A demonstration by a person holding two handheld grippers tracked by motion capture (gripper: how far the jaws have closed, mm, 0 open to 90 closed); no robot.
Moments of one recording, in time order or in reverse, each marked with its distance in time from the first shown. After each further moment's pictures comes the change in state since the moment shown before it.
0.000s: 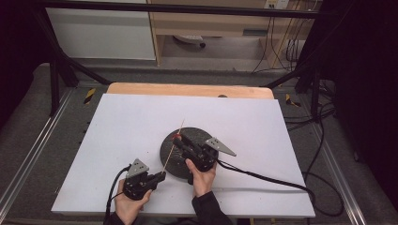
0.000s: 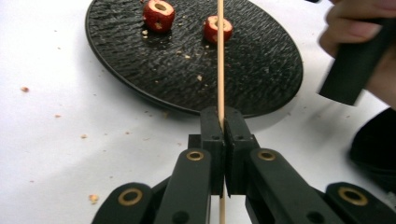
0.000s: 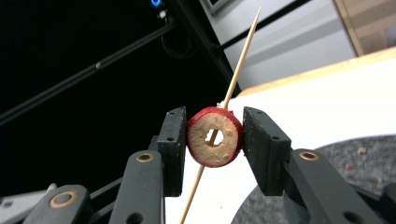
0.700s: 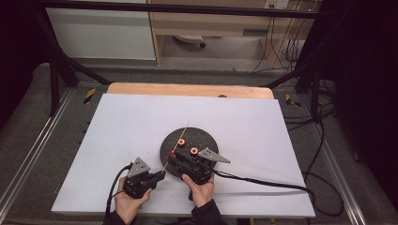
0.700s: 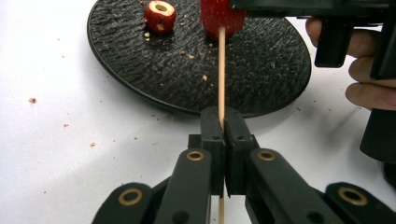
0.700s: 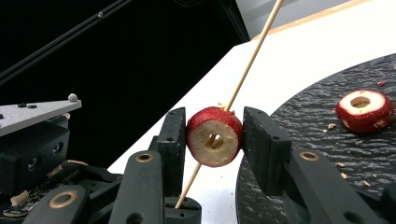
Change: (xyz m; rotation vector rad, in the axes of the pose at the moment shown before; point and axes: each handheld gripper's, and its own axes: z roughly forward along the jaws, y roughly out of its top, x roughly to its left) left arm 0.003 0.002 0.003 0.014 0.008 0.057; right arm 0.010 -0.029 -0.013 0.200 0.028 0.017
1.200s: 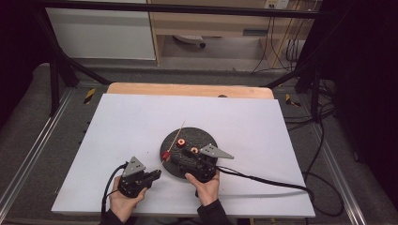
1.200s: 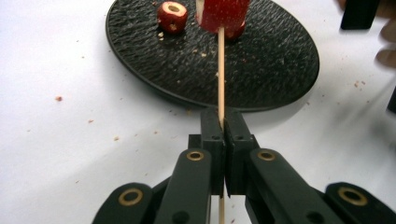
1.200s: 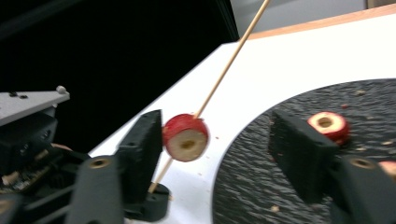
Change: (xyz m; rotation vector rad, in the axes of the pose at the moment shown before) left arm 0.010 0.000 -0.010 0.003 0.010 0.021; right arm 0.003 0.021 -0.011 0.054 -0.060 -0.110
